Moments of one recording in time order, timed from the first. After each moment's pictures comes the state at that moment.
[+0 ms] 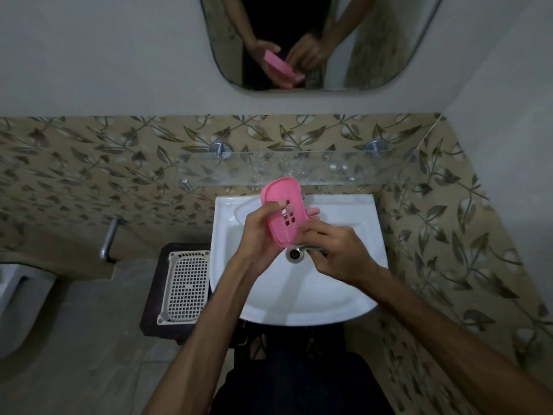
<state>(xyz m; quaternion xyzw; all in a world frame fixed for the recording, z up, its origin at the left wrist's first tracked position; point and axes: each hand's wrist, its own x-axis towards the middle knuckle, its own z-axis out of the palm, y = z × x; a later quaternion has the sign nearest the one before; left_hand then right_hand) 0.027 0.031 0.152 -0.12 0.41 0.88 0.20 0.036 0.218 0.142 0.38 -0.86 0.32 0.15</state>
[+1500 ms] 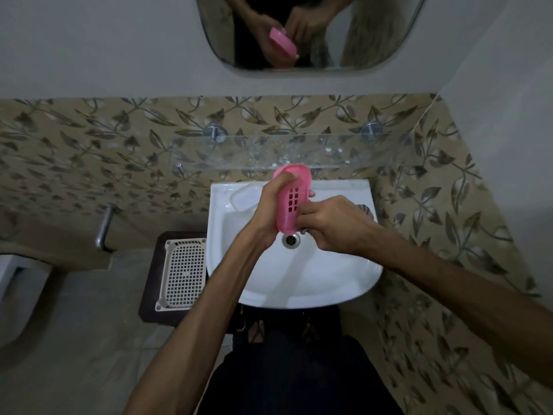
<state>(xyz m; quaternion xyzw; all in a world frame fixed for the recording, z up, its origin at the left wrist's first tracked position) 0.016 0.051 0.158 -0.15 0.52 0.81 0.22 0.024 0.221 0.178 0.45 -0.88 0.13 0.03</state>
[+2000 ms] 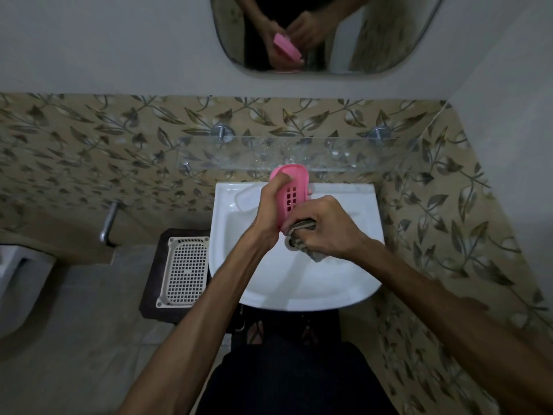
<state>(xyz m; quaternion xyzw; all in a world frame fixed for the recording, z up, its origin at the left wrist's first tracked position) 0.015 0.048 0.152 -0.16 0.51 0.83 0.15 0.027 0.196 0.174 0.32 -0.87 0.37 -0.05</state>
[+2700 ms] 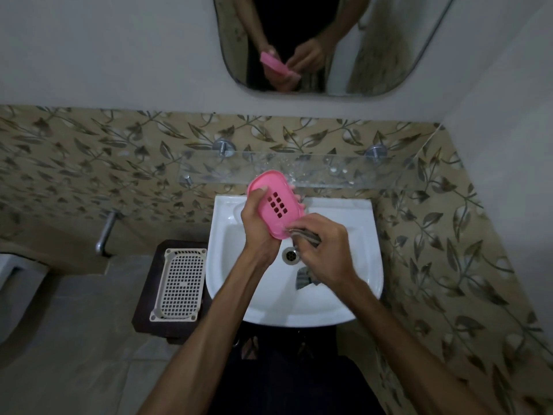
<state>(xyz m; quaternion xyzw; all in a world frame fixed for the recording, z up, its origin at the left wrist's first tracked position) 0.017 0.044 0.147 -0.14 0.32 0.93 0.06 0.047 0.187 0.150 0.19 -0.86 0.46 0.13</state>
